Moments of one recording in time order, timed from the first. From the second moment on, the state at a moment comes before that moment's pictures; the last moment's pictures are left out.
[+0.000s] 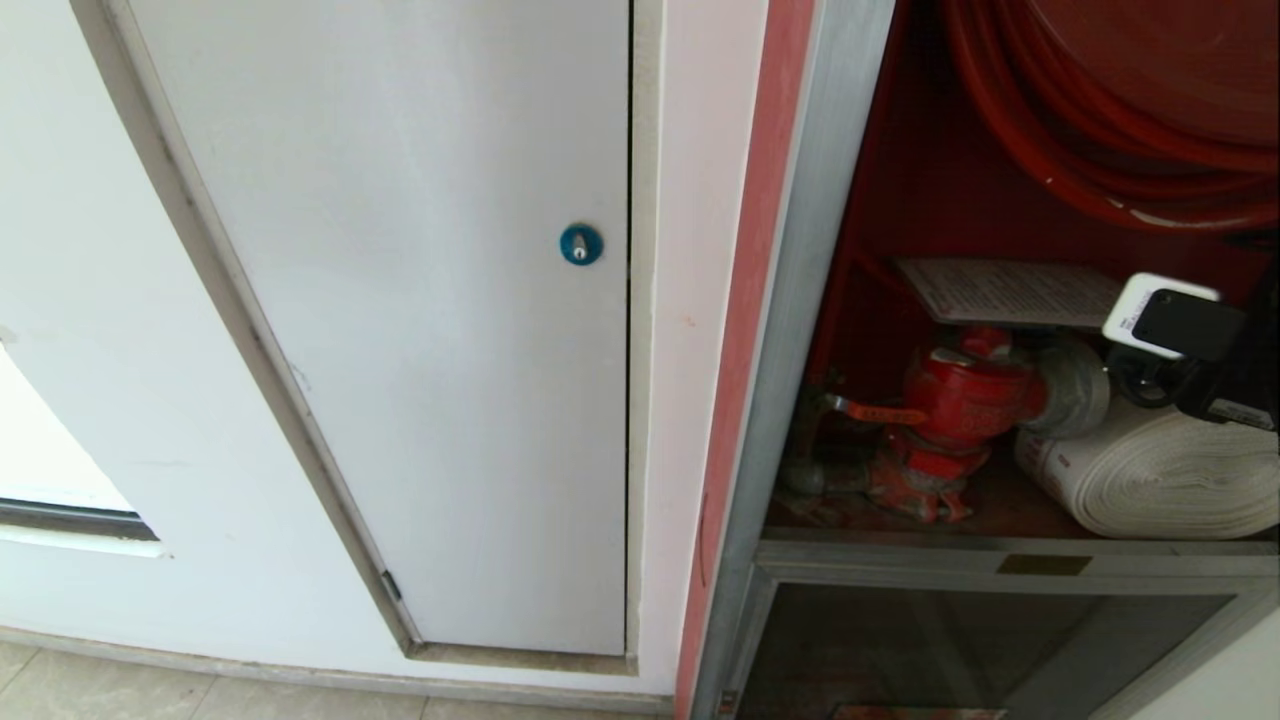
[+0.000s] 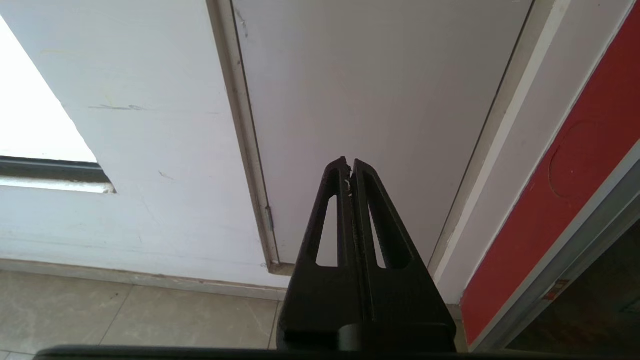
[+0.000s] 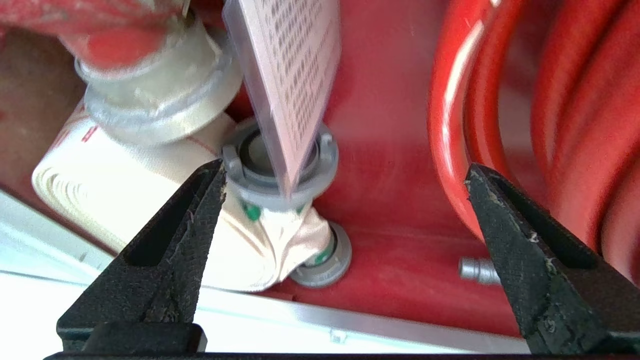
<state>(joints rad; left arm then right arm) 0.01 0.00 0.00 -0.06 0.01 -0.01 -0.04 1.32 -0.85 -0.39 -0.31 -1.41</state>
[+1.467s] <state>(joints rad) 0.01 0.00 0.00 -0.06 0.01 -0.01 -0.04 0.89 -0.72 -0.21 -0.31 -0.85</state>
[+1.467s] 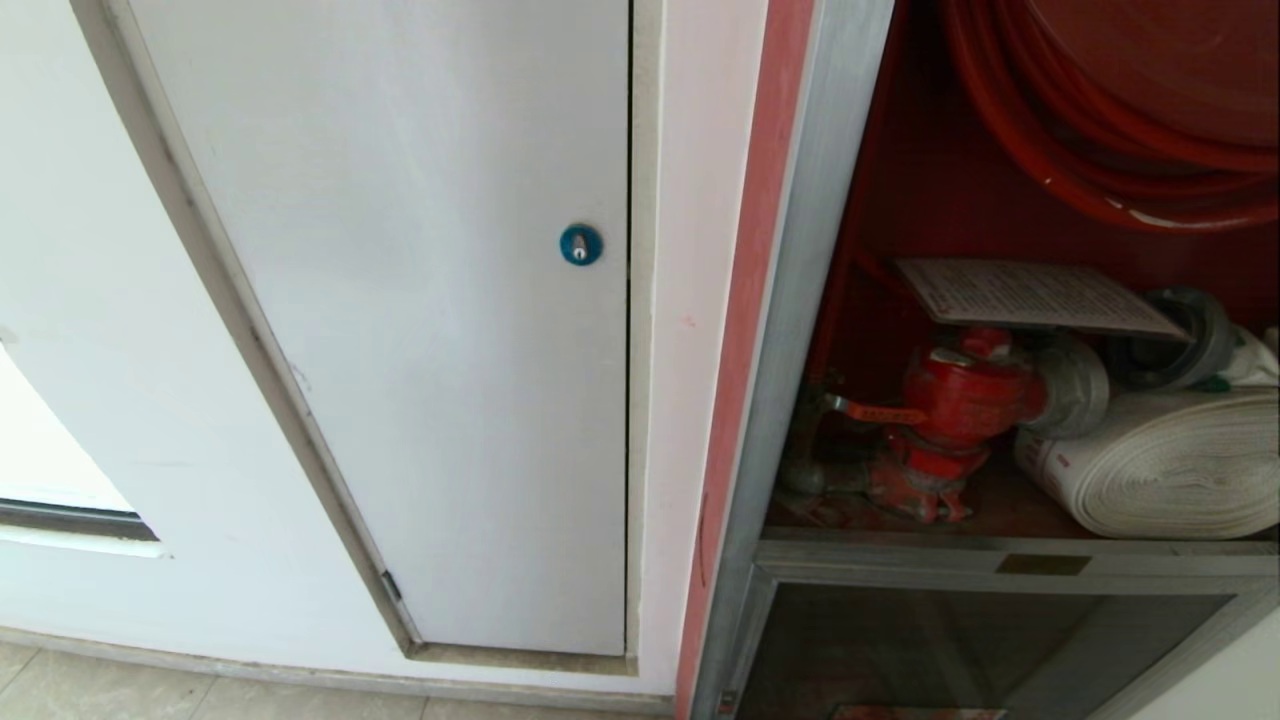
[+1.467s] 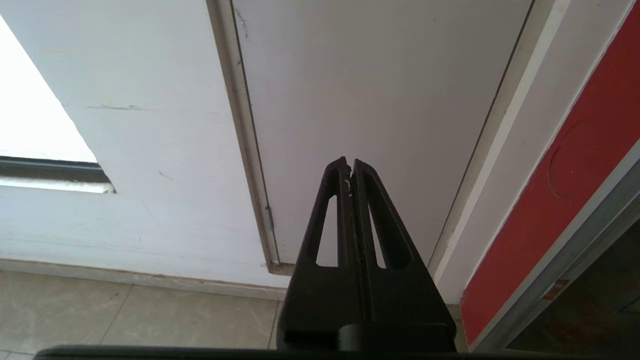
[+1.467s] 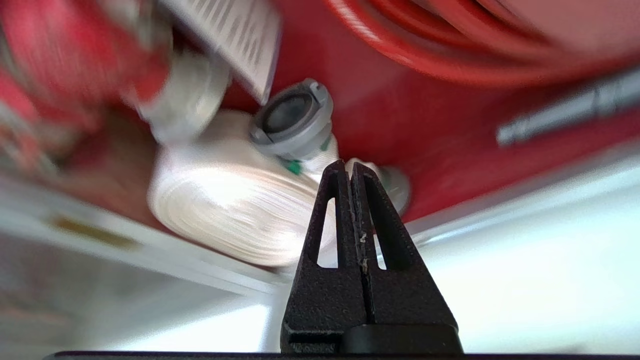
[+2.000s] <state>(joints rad) 0.01 0.00 0.00 -0.06 0.01 -0.01 -0.03 0.83 -0.68 -0.21 -0.25 -0.29</state>
